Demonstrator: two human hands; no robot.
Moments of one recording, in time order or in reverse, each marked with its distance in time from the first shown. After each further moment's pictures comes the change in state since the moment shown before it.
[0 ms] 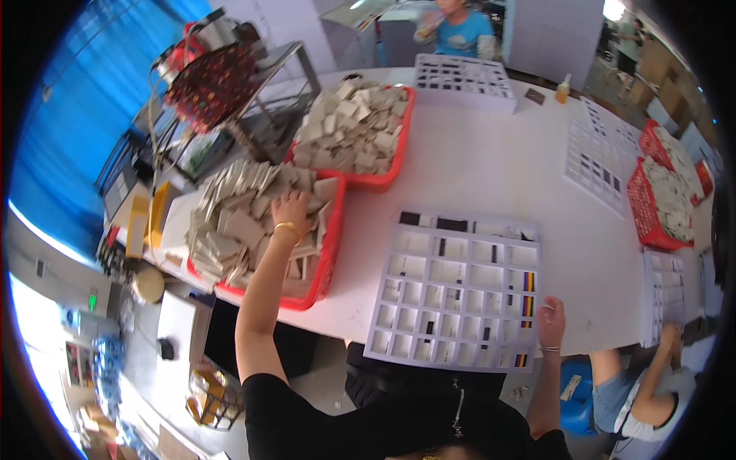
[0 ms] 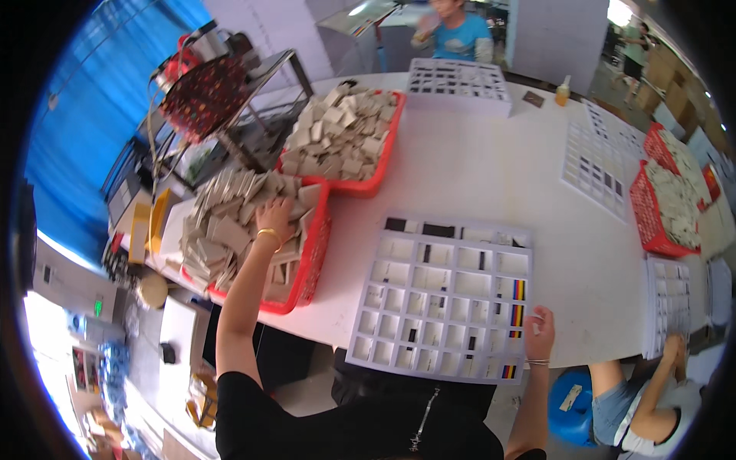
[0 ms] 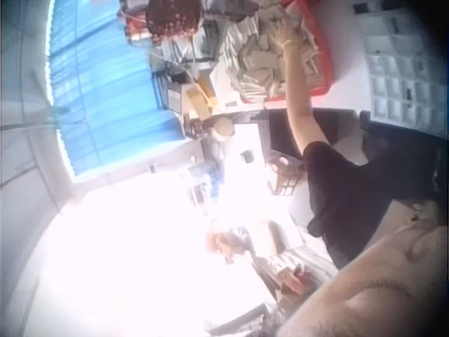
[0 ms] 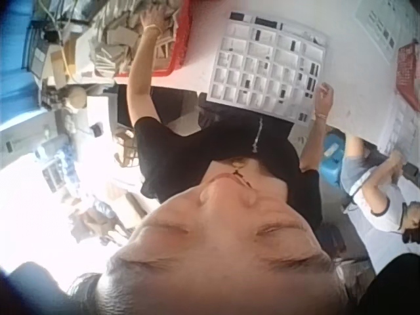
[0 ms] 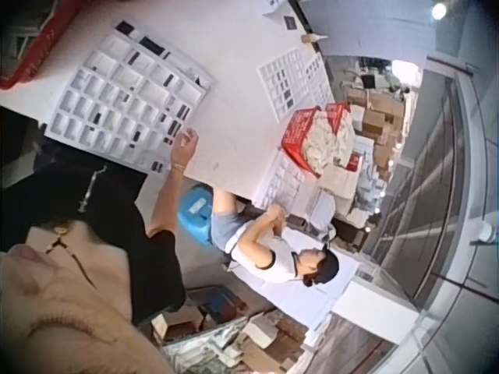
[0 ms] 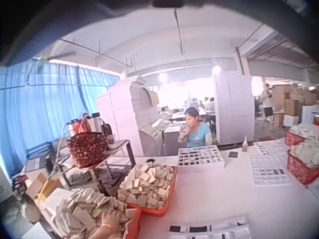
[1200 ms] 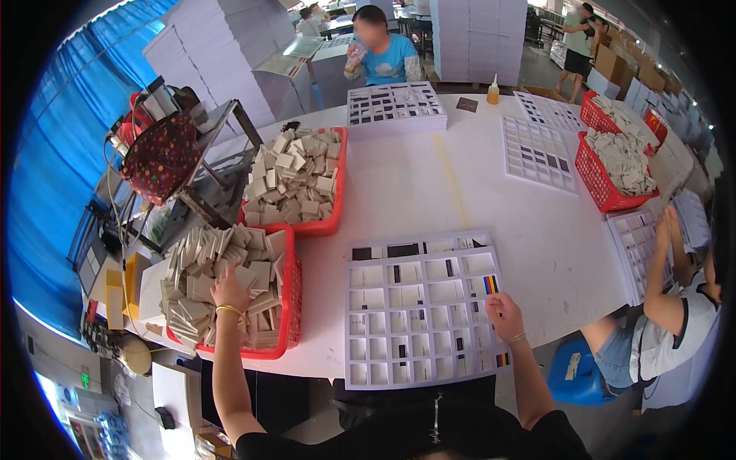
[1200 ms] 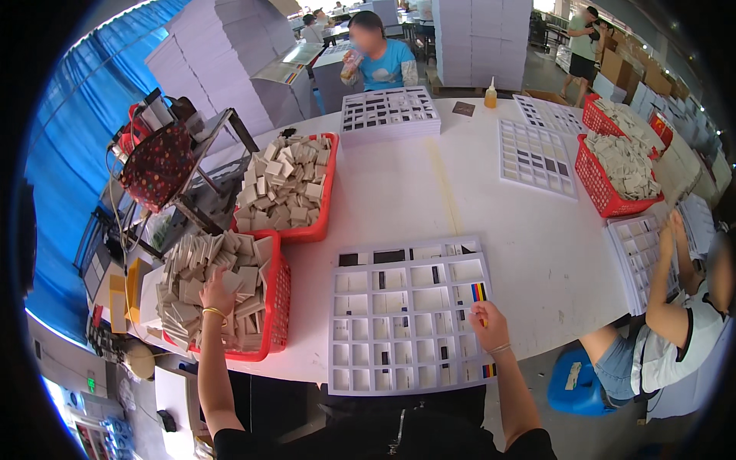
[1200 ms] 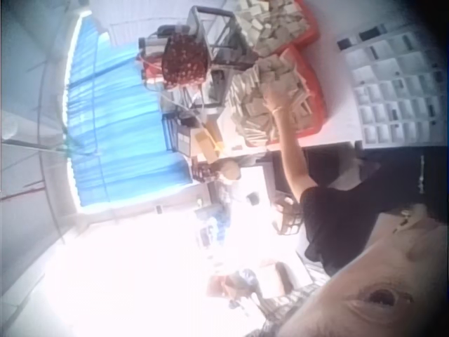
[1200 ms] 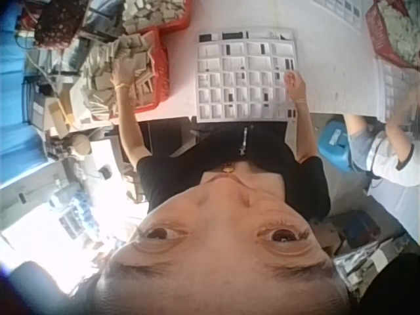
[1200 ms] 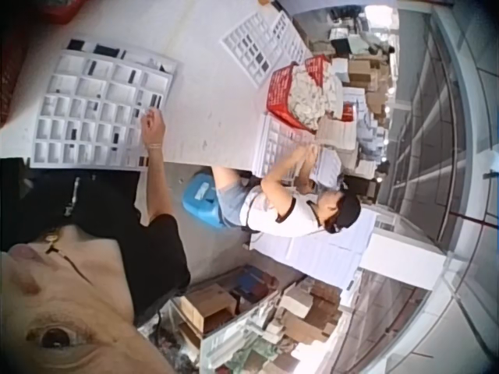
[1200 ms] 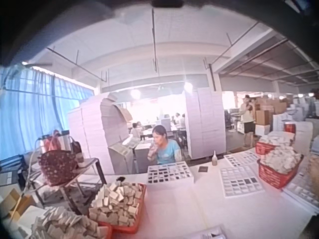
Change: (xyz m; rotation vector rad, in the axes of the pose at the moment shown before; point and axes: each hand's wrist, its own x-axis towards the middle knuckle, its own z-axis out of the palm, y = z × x) left_hand -0.042 -0.027 -0.061 -0.195 -0.259 -0.305; right_hand 0.004 -0.036 0.029 0.130 -0.149 -0.101
